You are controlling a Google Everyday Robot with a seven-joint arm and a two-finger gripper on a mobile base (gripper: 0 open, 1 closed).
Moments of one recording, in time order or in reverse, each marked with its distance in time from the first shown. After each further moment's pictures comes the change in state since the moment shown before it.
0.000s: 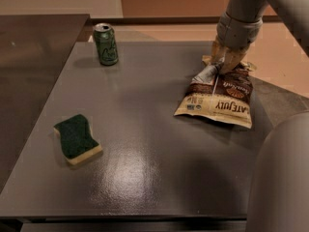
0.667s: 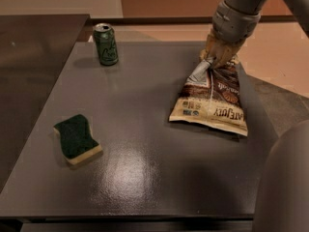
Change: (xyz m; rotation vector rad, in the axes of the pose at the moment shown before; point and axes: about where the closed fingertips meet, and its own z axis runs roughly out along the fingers) arm -0.037 -0.009 -0.025 0.072 -0.099 -0.019
